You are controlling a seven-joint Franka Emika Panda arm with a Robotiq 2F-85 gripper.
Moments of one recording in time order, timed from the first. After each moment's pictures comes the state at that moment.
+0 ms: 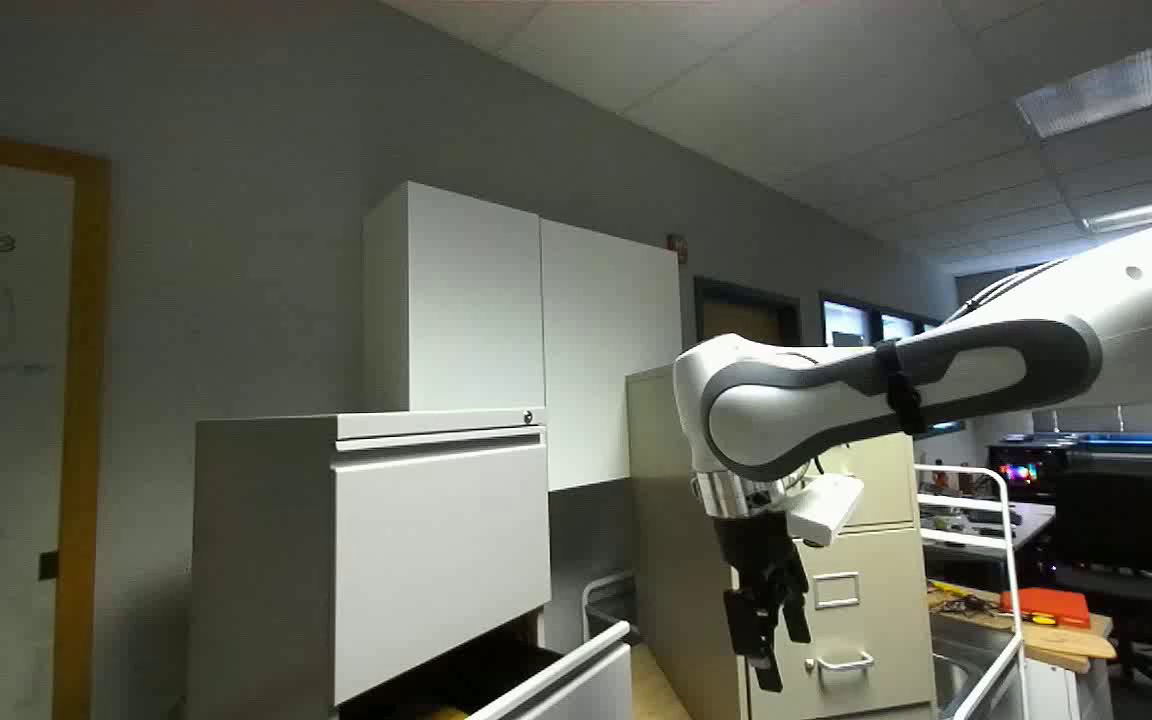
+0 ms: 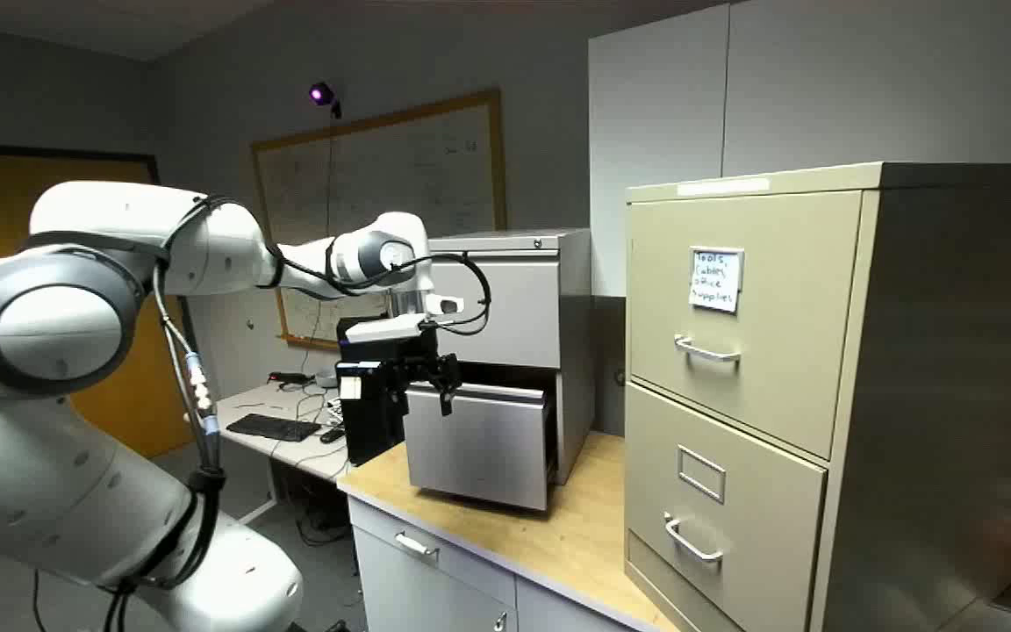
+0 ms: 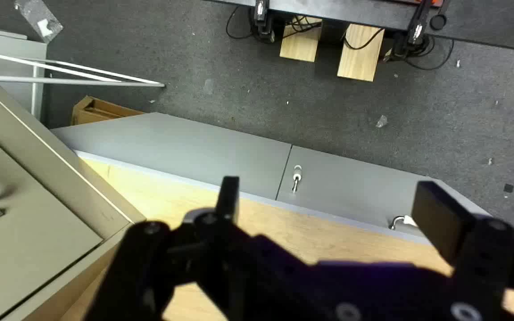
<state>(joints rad) 0.01 -0.54 0.06 -2.29 -0.14 1.62 -0.07</state>
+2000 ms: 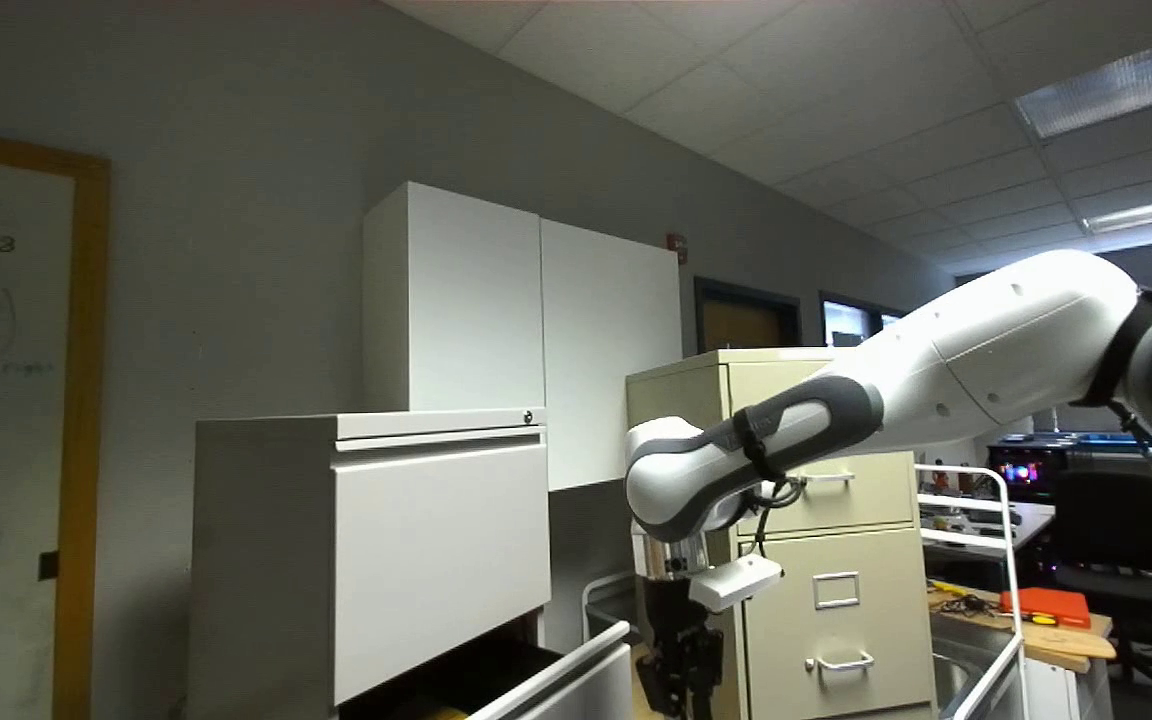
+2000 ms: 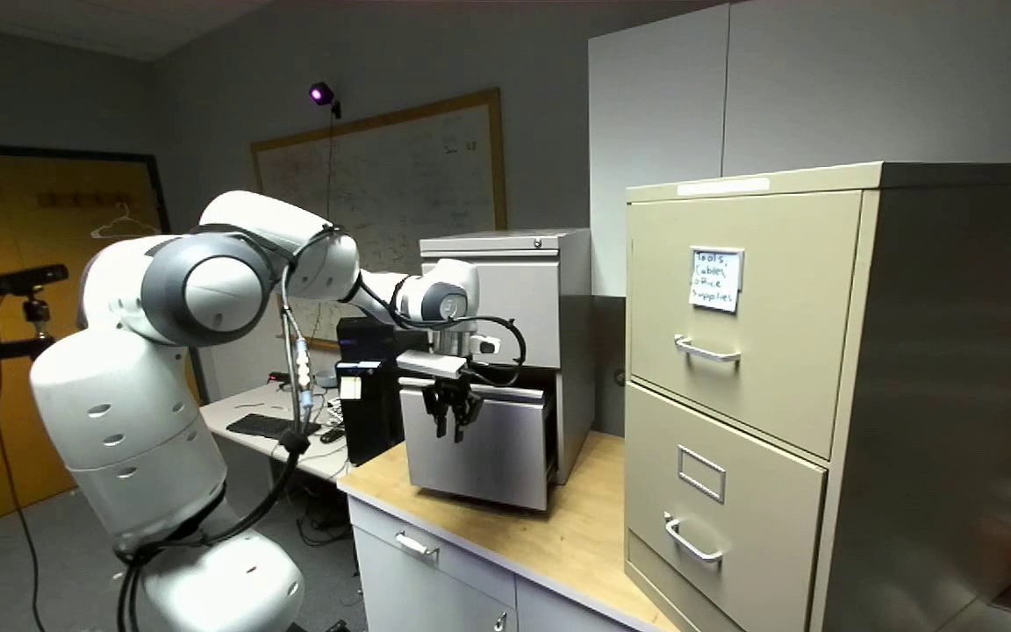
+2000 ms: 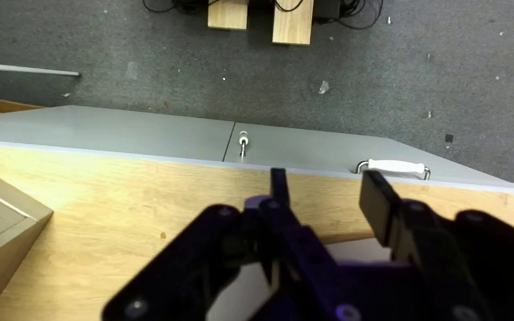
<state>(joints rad) 0.01 -0.19 0.03 -2.19 0.04 1.87 -0.04</state>
